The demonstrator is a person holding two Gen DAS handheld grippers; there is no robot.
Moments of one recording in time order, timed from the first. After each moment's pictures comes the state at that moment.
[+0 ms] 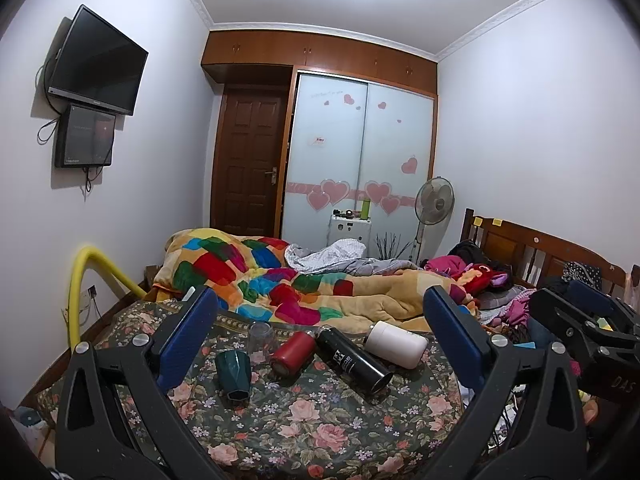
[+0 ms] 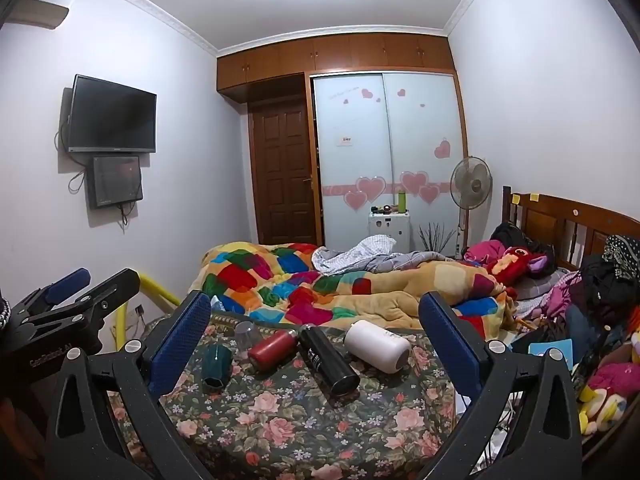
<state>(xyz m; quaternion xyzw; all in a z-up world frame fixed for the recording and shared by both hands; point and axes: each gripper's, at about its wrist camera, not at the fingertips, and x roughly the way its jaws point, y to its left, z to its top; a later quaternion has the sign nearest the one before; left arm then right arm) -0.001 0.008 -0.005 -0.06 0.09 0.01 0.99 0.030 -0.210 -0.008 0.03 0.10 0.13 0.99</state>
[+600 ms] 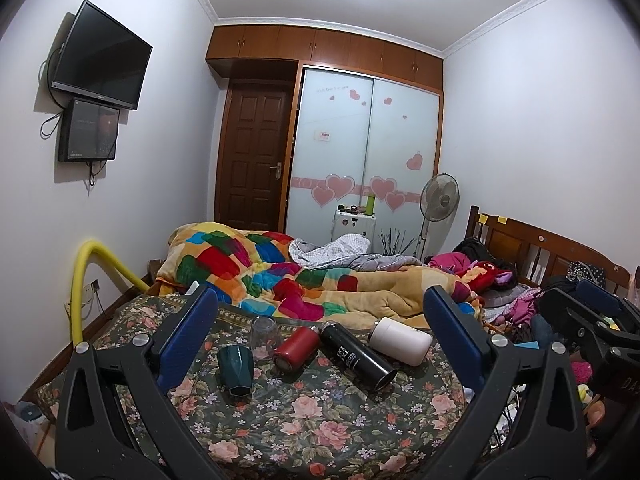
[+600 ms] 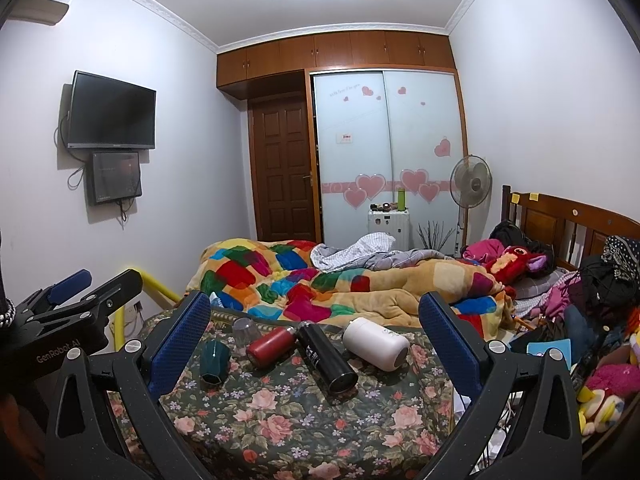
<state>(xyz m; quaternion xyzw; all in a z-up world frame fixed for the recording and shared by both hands) 0.005 0.007 -0.009 -0.06 0.10 0.02 0.99 0.030 -0.211 -0.009 0.03 0.10 0.13 0.99</state>
